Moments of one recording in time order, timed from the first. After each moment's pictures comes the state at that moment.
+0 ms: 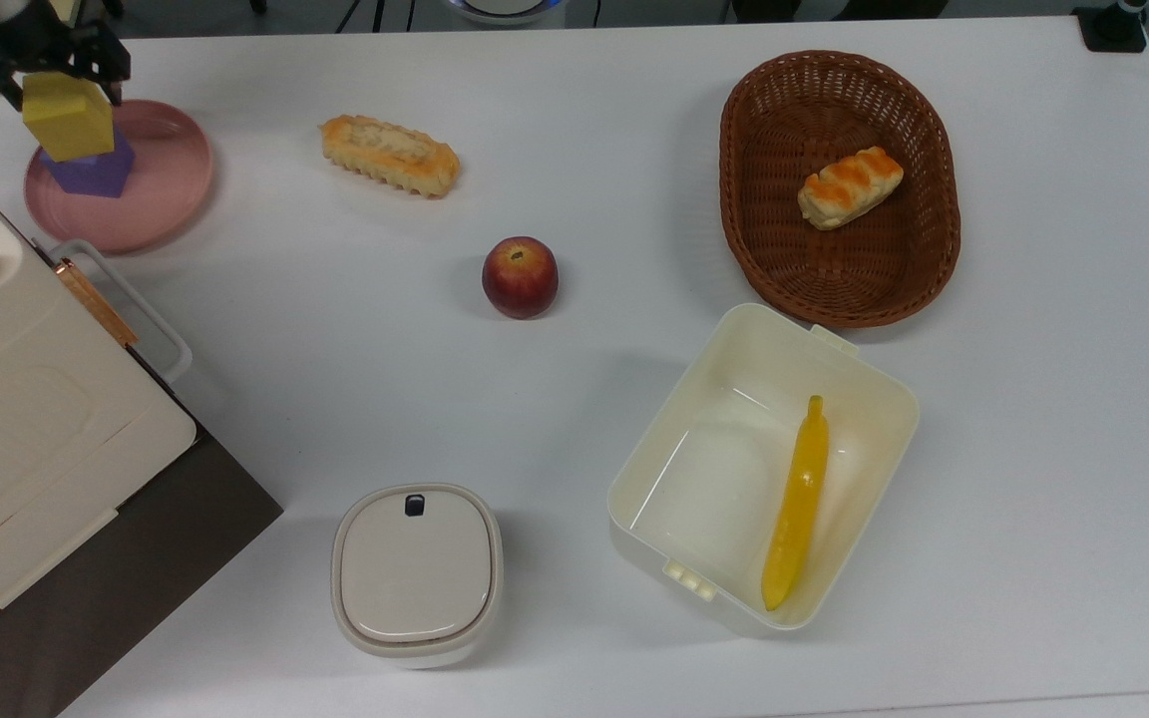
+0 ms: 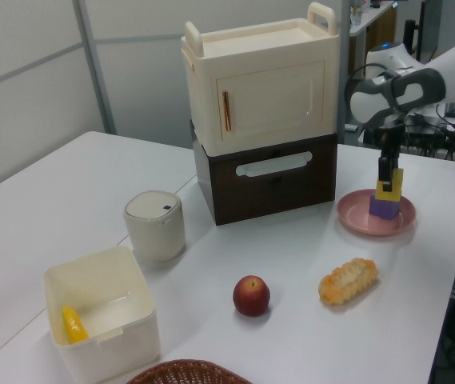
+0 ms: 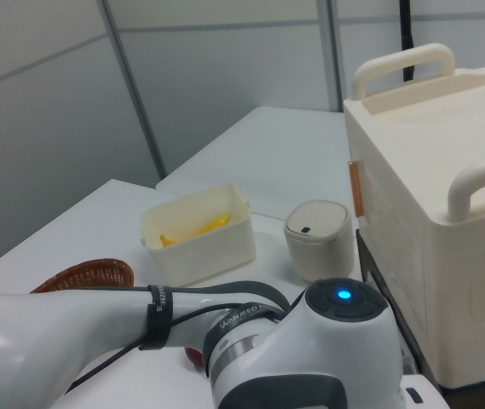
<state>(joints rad) -0.39 0.24 -0.32 -1.84 -0.08 2.04 -0.82</state>
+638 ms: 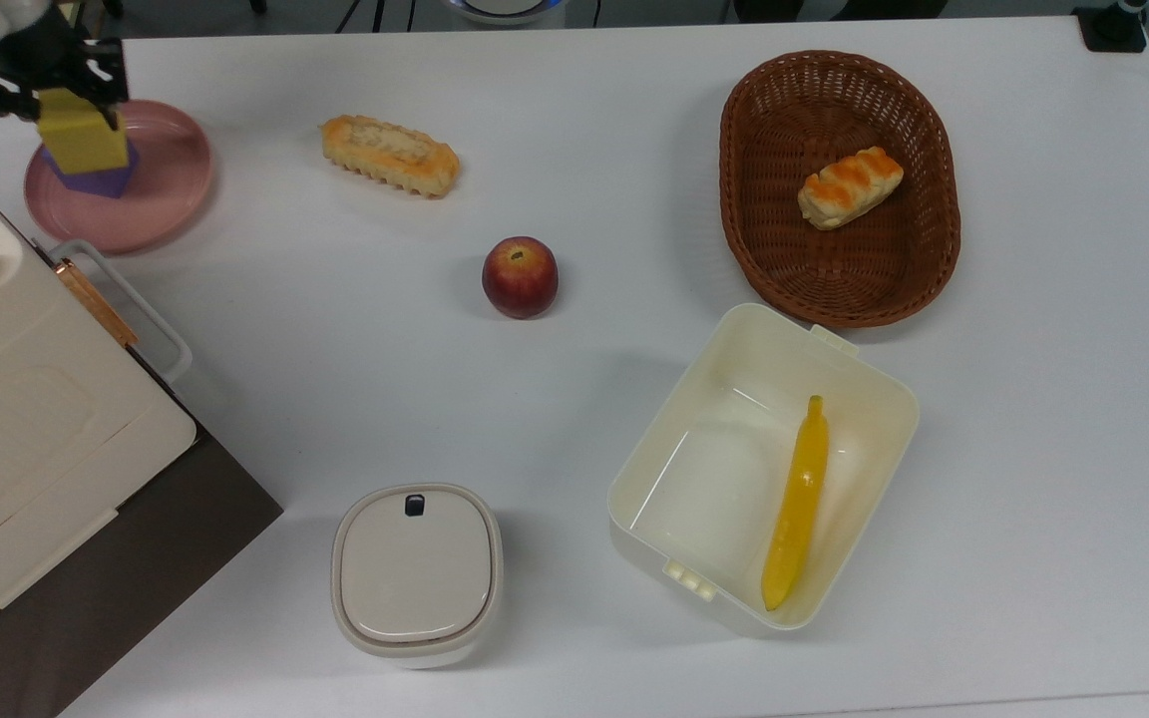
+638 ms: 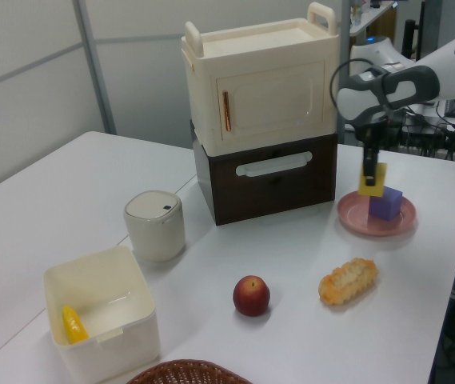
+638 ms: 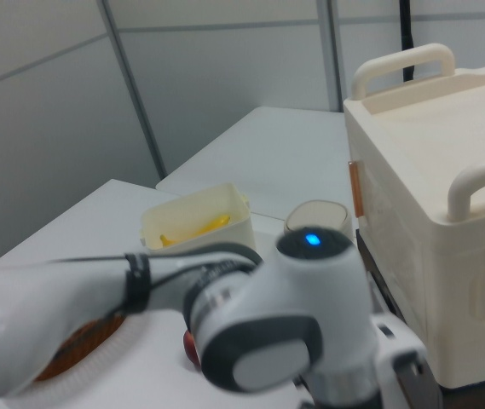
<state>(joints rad) -0.35 0.21 -0.28 -1.82 -0.08 2.03 -0.84</state>
